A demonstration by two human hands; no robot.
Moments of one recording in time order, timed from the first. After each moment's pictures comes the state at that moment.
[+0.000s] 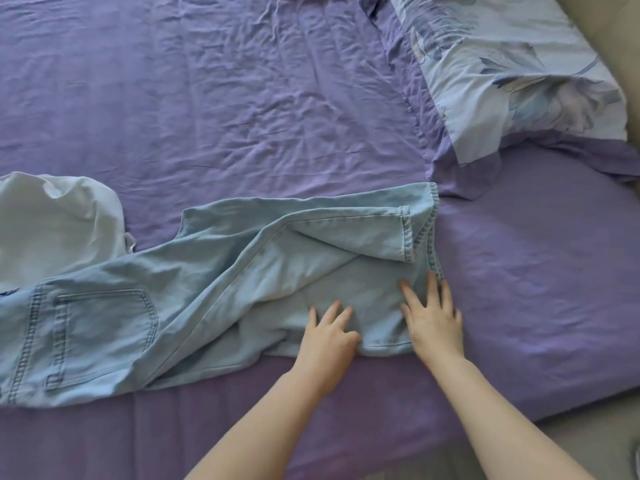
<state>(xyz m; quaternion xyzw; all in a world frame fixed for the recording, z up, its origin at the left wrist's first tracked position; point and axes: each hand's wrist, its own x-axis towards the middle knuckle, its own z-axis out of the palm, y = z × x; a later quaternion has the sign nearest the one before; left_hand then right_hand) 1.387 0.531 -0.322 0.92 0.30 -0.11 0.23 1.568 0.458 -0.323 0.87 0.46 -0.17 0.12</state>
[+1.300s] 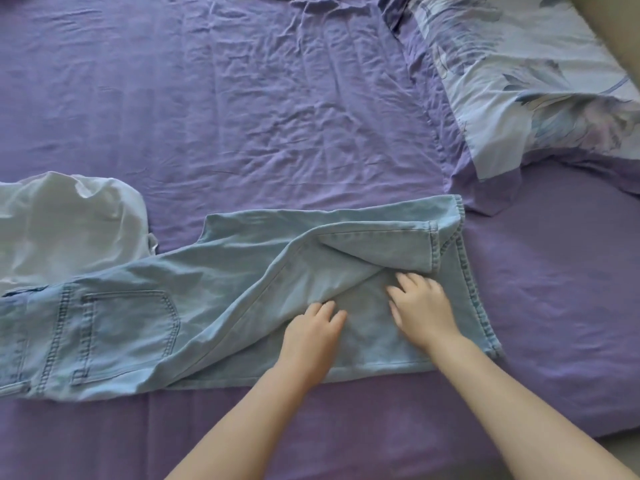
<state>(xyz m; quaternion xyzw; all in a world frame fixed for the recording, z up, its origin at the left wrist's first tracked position) 1.369 0.564 -0.300 0.92 0.35 -0.08 0.15 1.562 0.518 -0.293 0.76 0.64 -0.09 0.08</state>
